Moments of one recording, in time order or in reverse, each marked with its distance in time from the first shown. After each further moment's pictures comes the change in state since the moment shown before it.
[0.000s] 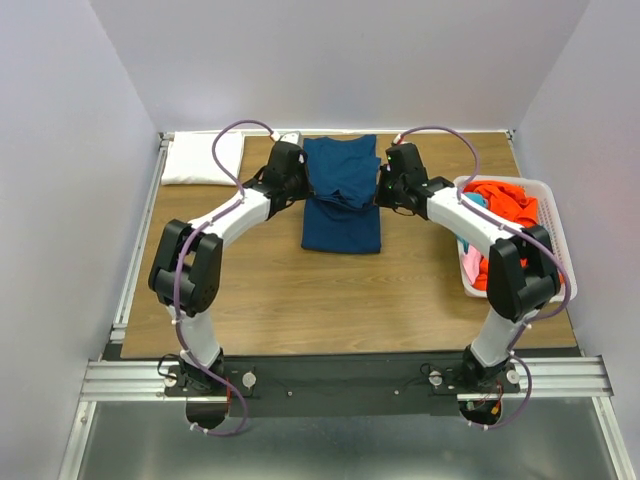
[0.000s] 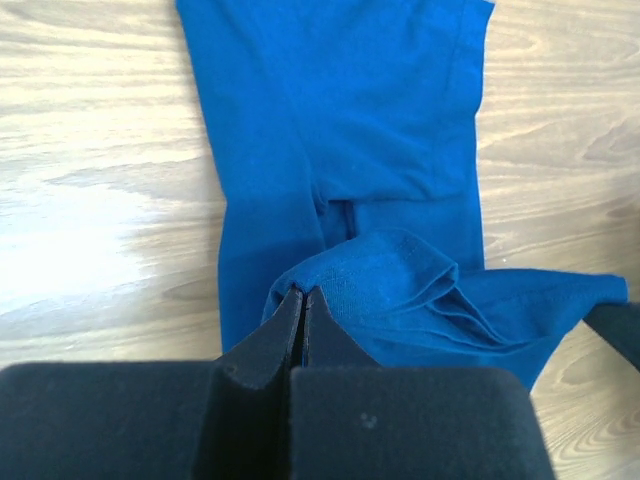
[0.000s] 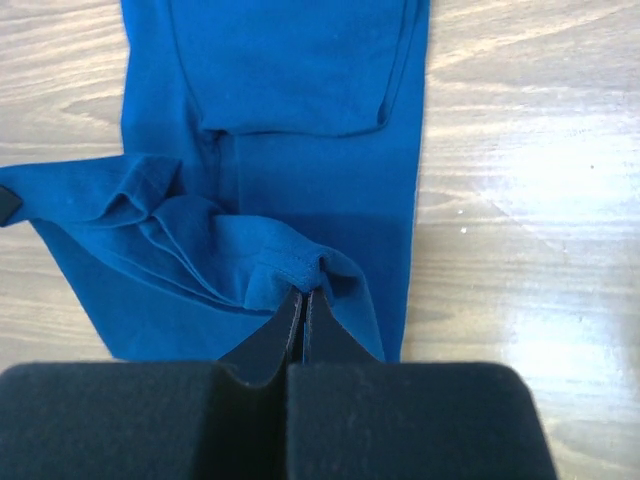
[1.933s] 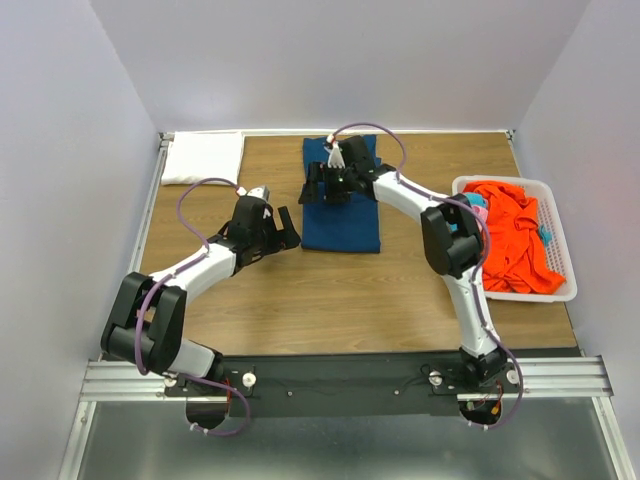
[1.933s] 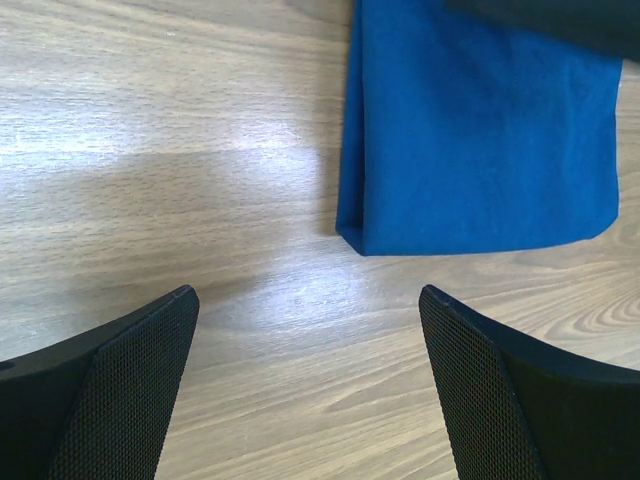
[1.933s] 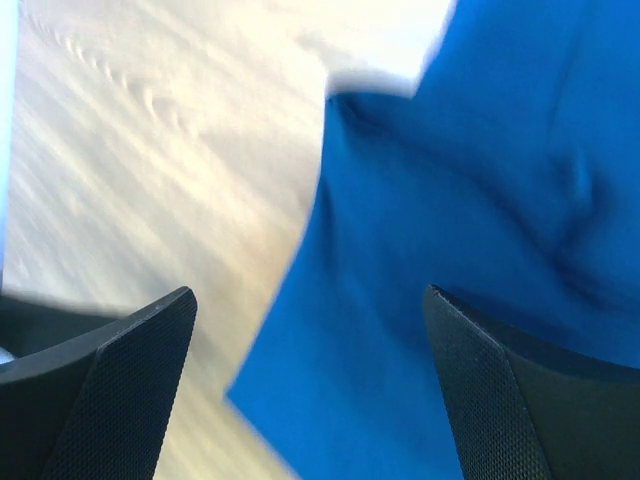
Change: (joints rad) left arm 0.066 -0.386 -0.599 0.076 0.097 -0.062; right arm 0.074 0.519 0.464 0.060 -0.537 -0.098
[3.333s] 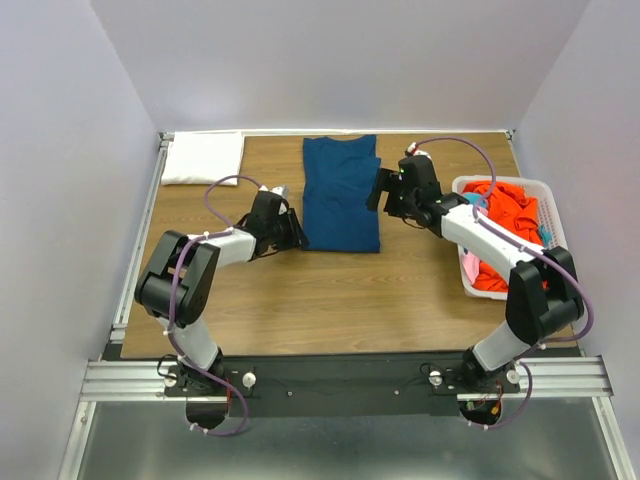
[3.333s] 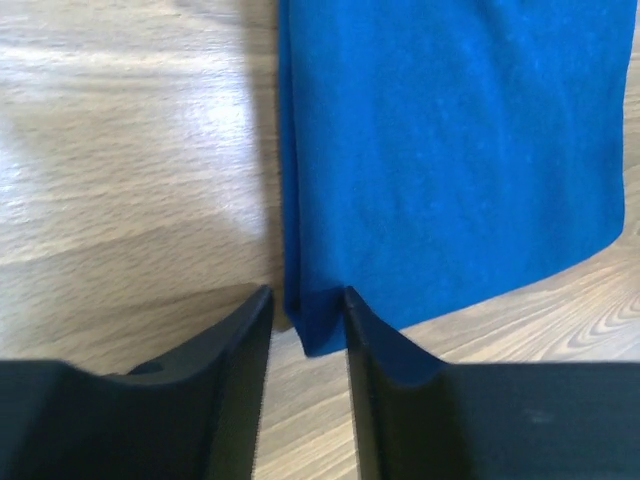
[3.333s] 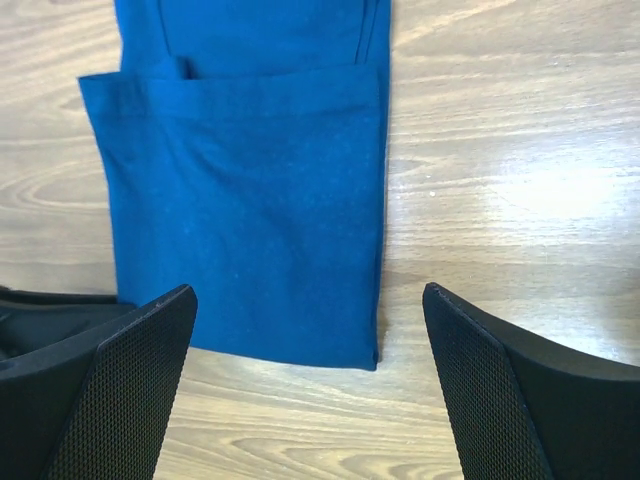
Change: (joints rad) left arm -0.021 0.298 0.109 0.151 0.132 -0.019; right arm -0.079 -0.656 -0.629 0.007 0.556 0.122
